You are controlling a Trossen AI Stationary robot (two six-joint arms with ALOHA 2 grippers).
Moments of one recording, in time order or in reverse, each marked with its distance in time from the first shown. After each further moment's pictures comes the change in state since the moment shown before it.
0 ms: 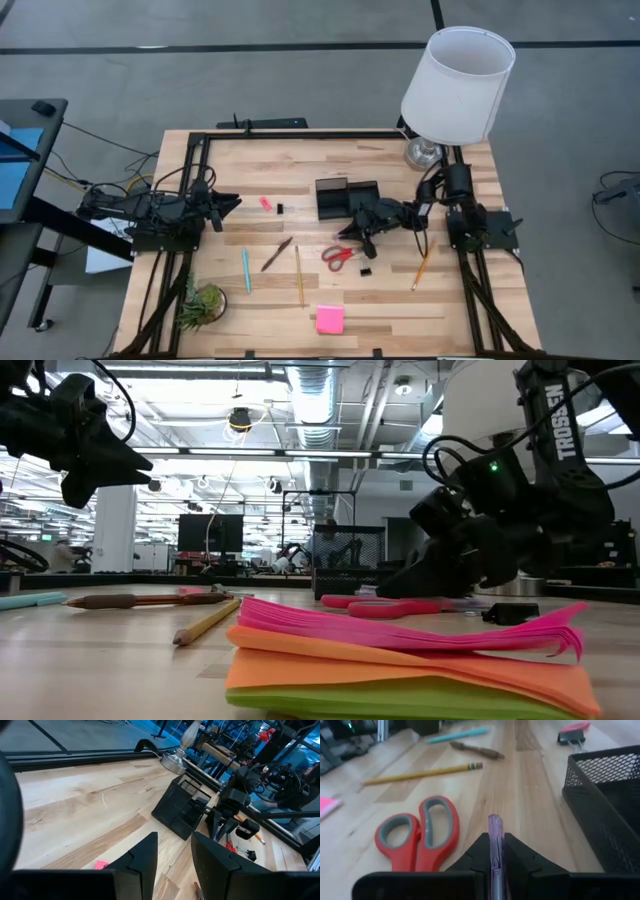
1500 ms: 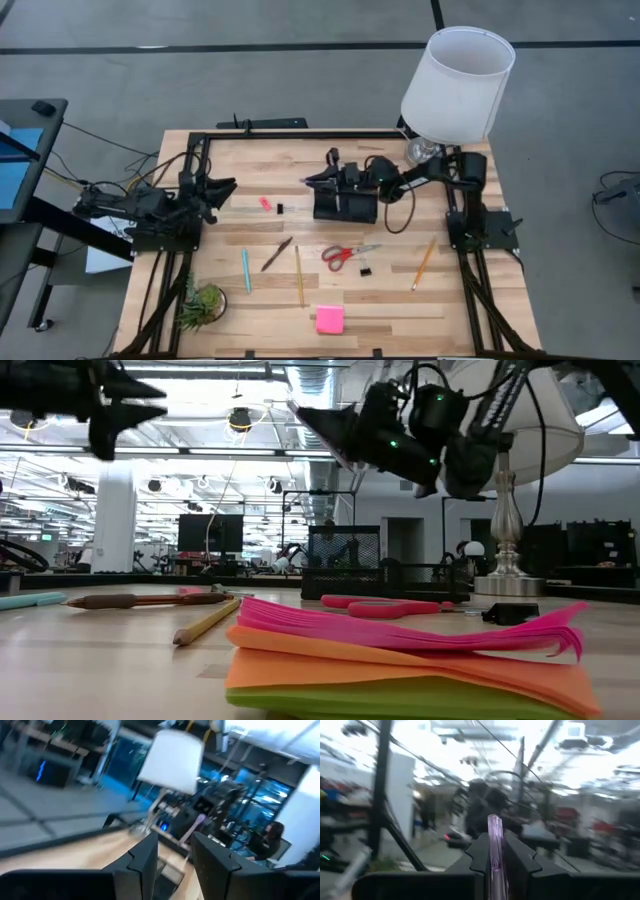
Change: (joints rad) left arm 0.002 0.097 -0.001 0.596 -0.020 0.336; right arm -0.191 -0.125 0.485 0.183 -0.165 -0.016
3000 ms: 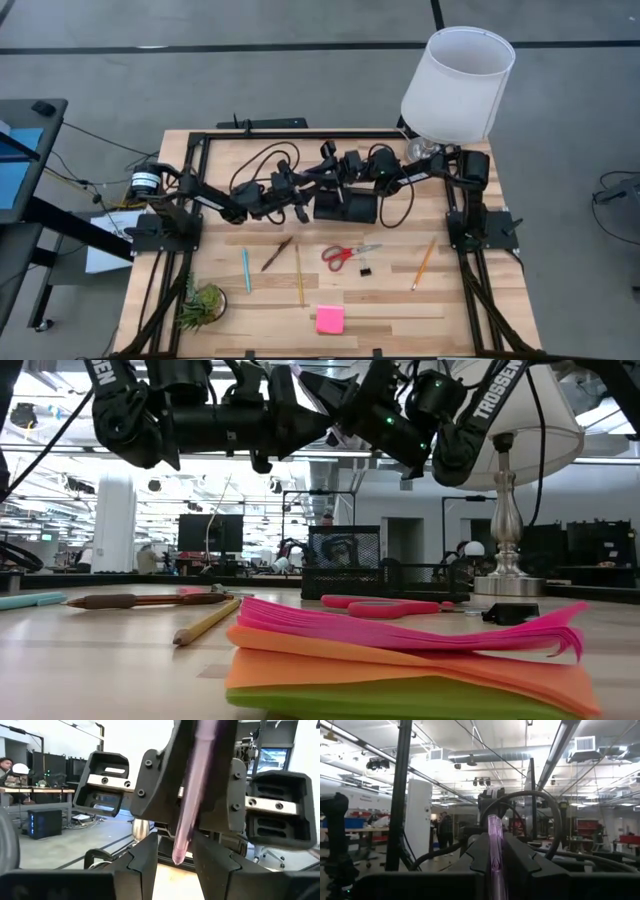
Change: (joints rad) left arm 0.273 1.609 0.419 1.250 0.320 0.309; right arm -0.032 -0.037 0.074 0.003 -0.068 0.156
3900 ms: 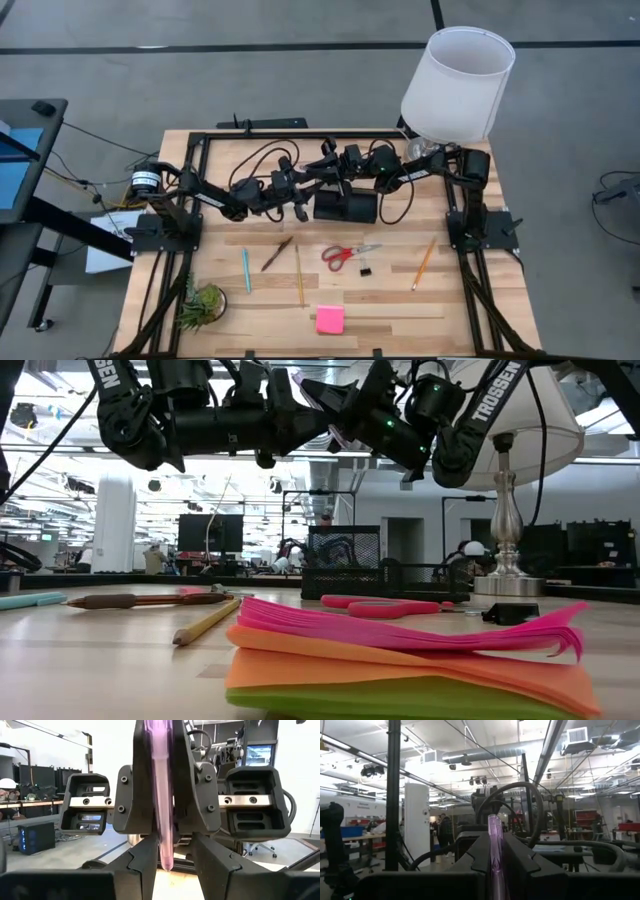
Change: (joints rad) left arm 0.032 0.000 0.001 0.022 0.097 0.054; right arm -0.026 0.000 0.000 -0.010 0.007 0.063
